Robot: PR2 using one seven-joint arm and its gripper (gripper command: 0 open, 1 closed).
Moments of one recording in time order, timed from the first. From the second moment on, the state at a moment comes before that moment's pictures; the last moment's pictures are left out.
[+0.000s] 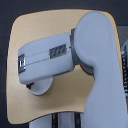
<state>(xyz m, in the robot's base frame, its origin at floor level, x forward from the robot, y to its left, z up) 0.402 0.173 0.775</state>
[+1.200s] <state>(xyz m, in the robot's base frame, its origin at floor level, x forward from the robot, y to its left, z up) 0.410 0.156 0.746</state>
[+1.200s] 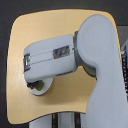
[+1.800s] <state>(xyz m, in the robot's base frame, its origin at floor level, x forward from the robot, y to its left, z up) 0.404 0.152 0.738</state>
